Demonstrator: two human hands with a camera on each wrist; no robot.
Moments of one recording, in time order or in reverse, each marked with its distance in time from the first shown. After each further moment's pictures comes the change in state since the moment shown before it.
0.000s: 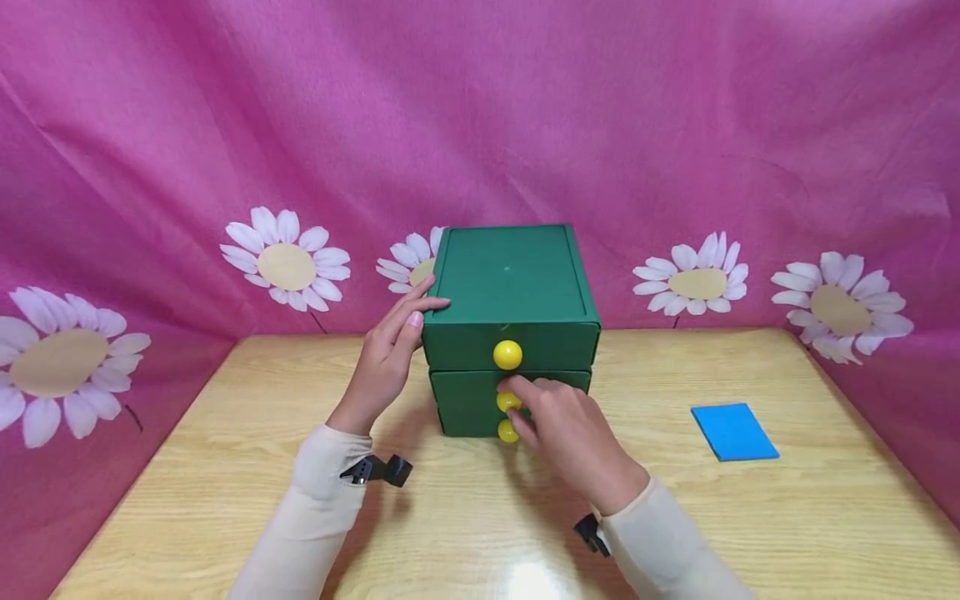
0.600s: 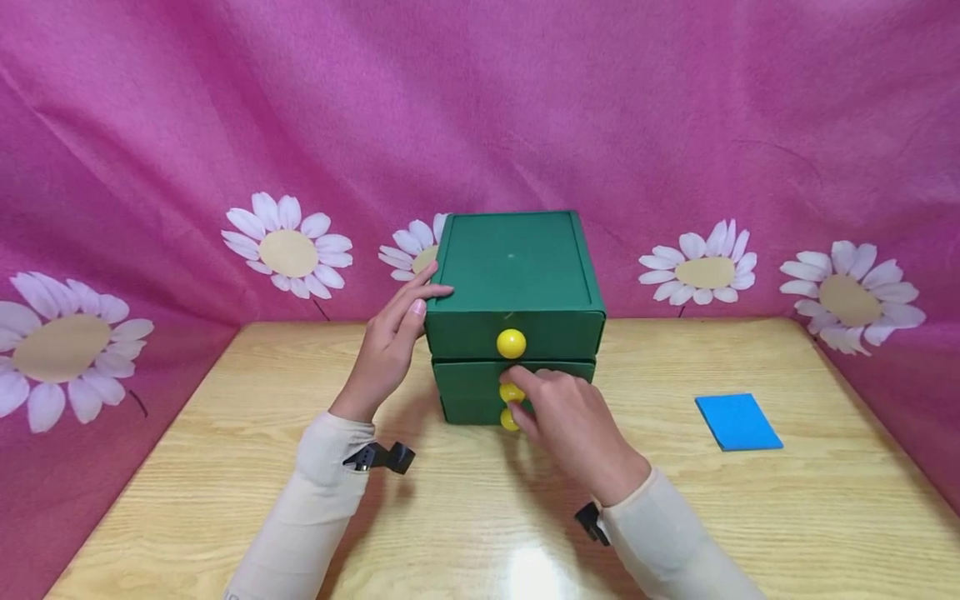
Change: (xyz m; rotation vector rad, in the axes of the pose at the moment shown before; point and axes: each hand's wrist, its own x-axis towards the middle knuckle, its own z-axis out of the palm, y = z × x) left_hand -0.001 0.001 -0.001 0.005 -0.001 0.003; right_hand -0.001 -0.003 0.001 -0.065 0.012 -0.034
